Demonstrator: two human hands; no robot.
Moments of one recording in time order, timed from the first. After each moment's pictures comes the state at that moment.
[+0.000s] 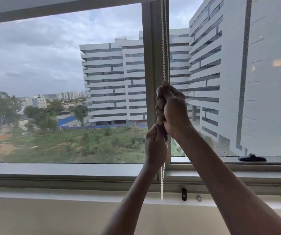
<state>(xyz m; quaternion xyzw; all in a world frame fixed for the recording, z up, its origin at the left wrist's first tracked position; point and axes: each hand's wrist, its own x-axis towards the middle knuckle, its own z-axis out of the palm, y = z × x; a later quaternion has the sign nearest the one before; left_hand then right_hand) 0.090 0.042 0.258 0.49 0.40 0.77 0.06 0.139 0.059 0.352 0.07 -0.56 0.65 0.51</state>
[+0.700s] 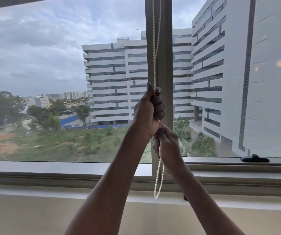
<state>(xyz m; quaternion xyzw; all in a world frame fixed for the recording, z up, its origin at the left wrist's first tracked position) 0.077 0.007 0.357 0.44 0.26 0.78 0.37 0.124 0.048 0.252 0.01 -0.62 0.57 0.54</state>
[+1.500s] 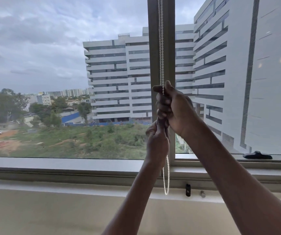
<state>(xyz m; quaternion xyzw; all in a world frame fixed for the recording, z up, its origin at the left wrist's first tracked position) 0.090 0.022 0.263 0.43 0.38 0.81 0.13 0.141 0.056 0.351 0.04 -0.57 0.71 0.41</state>
